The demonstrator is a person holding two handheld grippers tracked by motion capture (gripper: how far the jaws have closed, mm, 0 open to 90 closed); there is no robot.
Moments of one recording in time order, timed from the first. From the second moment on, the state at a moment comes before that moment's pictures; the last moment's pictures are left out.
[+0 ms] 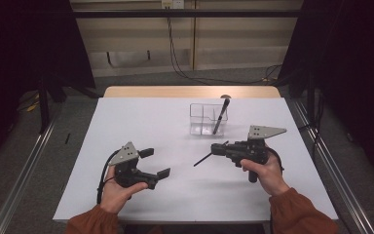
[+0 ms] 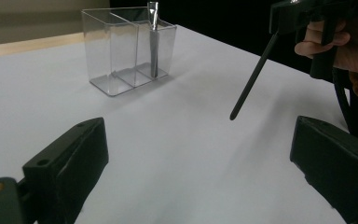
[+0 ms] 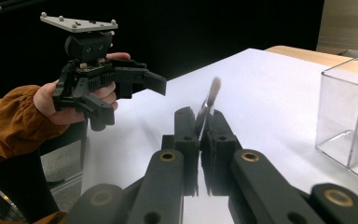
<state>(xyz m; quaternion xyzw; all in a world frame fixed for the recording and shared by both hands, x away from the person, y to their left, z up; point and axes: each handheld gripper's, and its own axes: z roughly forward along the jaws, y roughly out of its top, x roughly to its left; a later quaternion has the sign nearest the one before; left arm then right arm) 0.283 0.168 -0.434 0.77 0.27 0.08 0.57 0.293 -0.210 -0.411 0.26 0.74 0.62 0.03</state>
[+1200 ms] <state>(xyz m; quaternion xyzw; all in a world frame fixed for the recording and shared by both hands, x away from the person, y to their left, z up) 0.270 0.219 -0.440 0.75 0.31 0.16 0.56 0.316 -0.234 -0.390 0.29 0.74 0.60 0.06</state>
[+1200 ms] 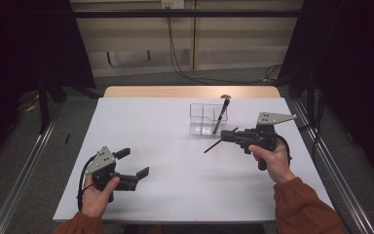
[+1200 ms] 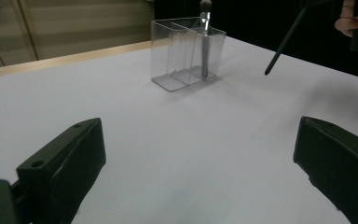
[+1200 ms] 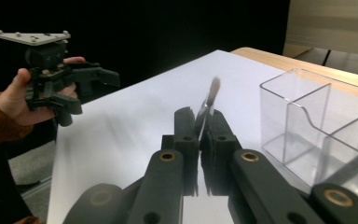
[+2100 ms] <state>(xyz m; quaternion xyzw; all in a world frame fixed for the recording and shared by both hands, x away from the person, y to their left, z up) 0.260 0.239 -0.443 0.73 0.33 0.18 0.57 0.345 -0.262 -0.363 0.33 0.75 0.57 0.11</state>
